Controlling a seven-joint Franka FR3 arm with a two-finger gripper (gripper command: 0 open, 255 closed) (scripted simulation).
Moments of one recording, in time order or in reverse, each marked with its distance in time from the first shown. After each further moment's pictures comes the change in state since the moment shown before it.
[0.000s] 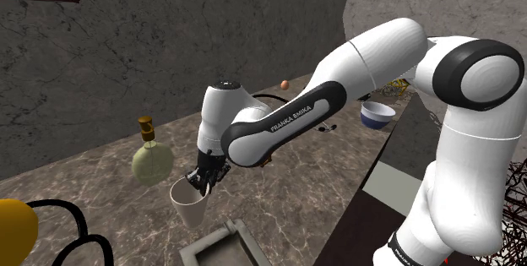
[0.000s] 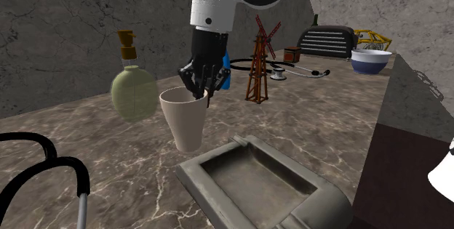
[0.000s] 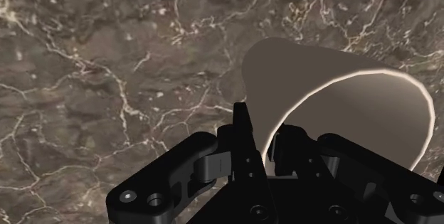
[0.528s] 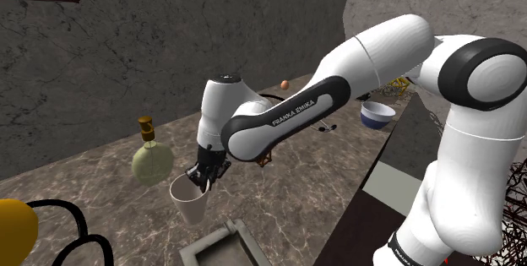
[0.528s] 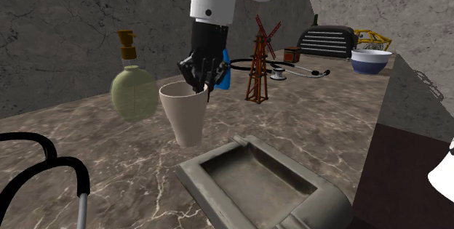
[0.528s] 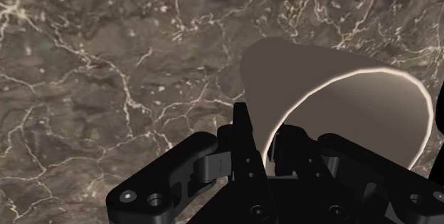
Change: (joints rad) arm -0.004 -0.022 0.003 0.012 0.010 -0.035 -0.005
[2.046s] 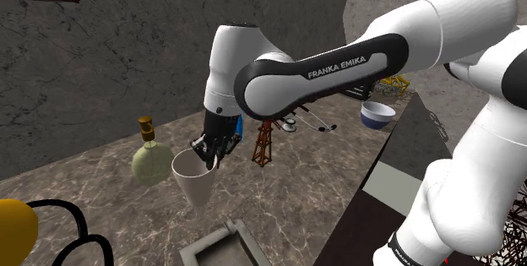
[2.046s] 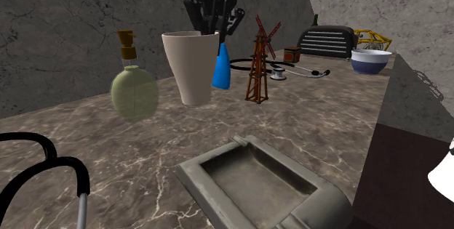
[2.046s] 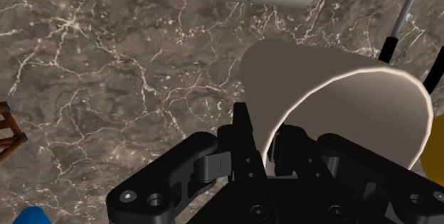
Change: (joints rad) arm -0.005 -0.221 0.025 0.037 0.089 -0.244 -0.016
